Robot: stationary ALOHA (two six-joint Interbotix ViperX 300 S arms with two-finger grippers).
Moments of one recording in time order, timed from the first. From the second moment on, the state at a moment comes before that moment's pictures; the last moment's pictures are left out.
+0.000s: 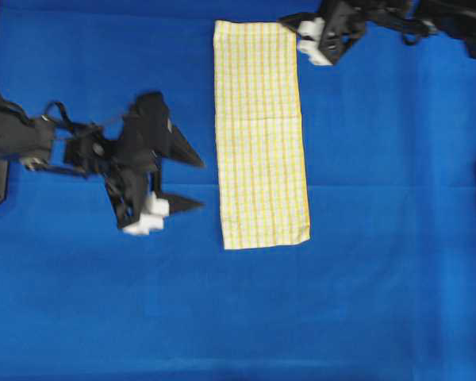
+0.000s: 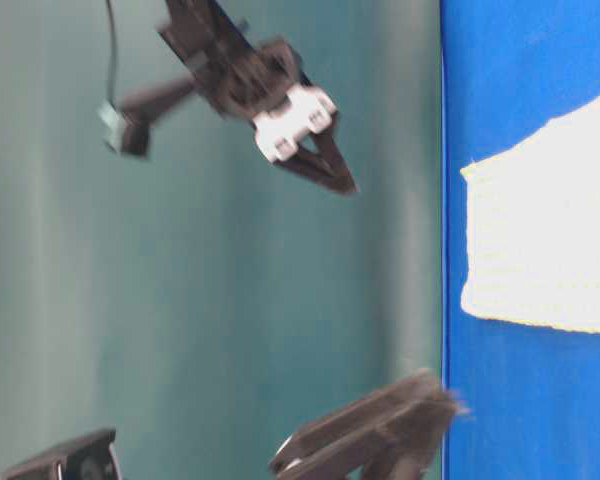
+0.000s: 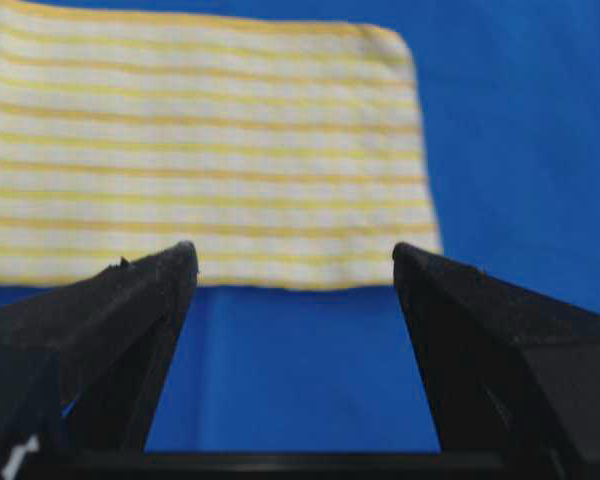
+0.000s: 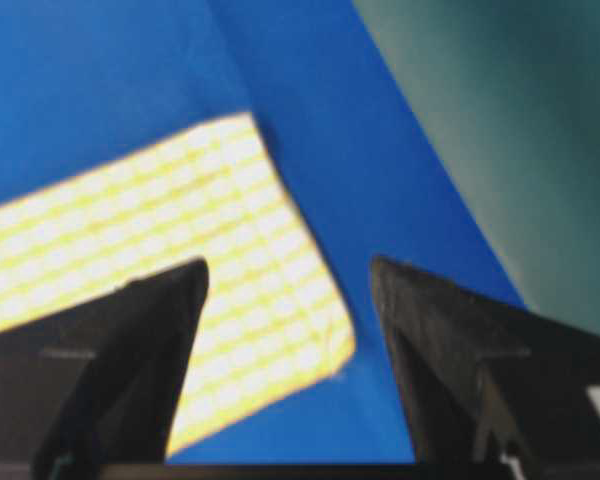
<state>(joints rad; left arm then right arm) -0.04 -0.23 0.82 -0.06 0.05 -0.13 -0.52 -0.10 0.65 -0.08 0.02 0.14</state>
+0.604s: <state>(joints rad) 0.12 -0.30 0.87 -0.06 -0.04 -0.12 -0.38 -0.52 0.99 -0.04 -0.02 0.15</state>
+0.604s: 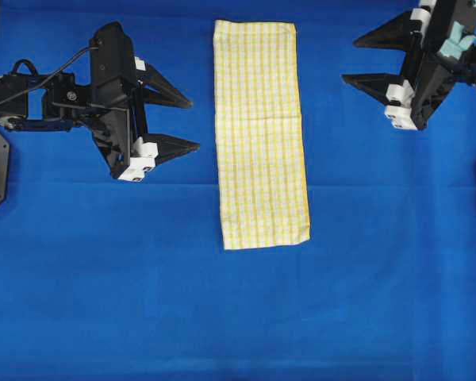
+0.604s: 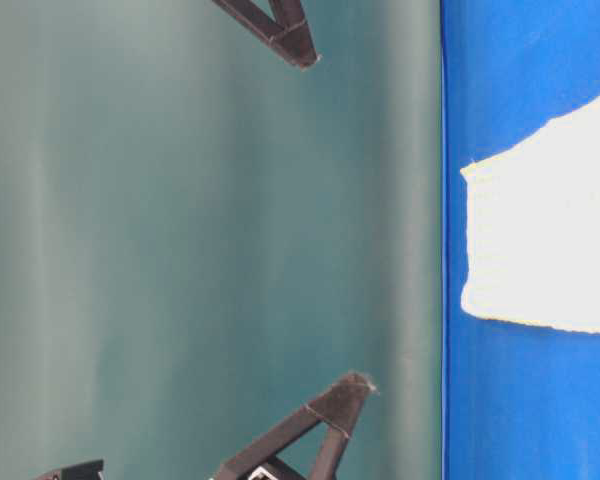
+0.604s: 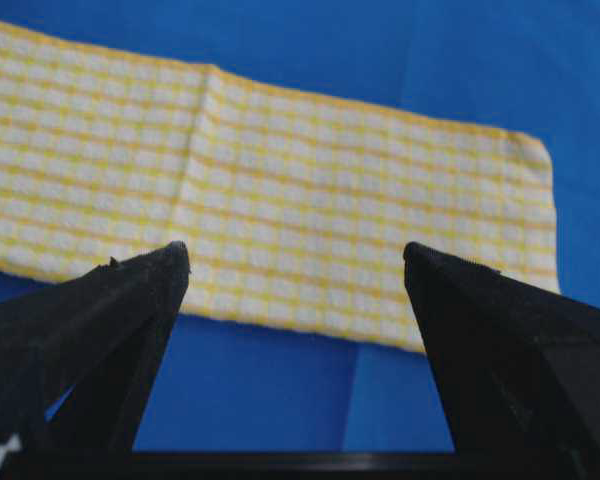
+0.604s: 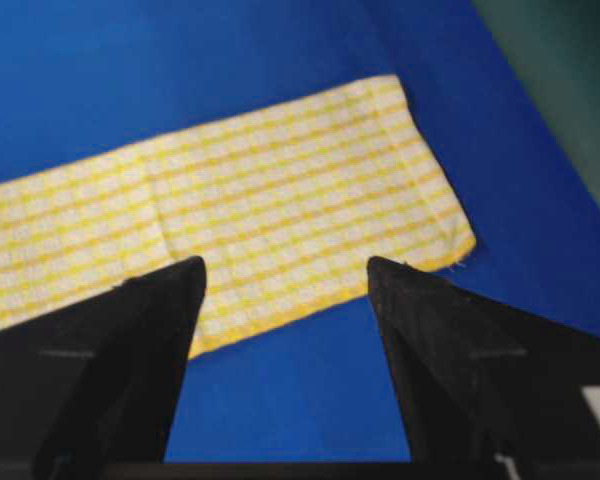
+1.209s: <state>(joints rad) 0.43 -0.01 0.83 -0.06 -0.27 -0.12 -0.54 -0.11 0.81 -0.04 -0.14 0.15</state>
